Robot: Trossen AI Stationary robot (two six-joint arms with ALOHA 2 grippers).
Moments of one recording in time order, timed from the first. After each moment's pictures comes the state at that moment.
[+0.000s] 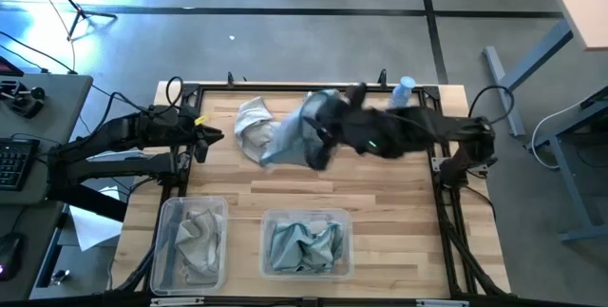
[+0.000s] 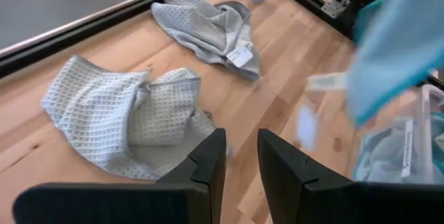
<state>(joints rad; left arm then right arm) 0.25 0.49 0.75 -0.84 -0.12 -0.44 0.20 1.80 2.24 -0.93 0.67 0.20</state>
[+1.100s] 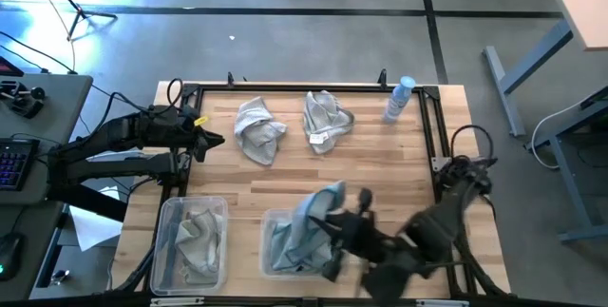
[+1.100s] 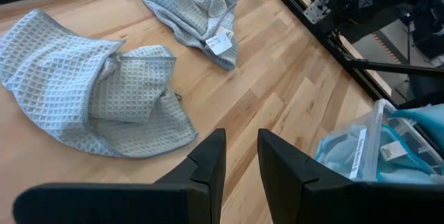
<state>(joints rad) 0.25 0.49 0.75 -0.84 -0.03 -0.63 0.74 2.00 2.34 -0.95 1.13 0.57</state>
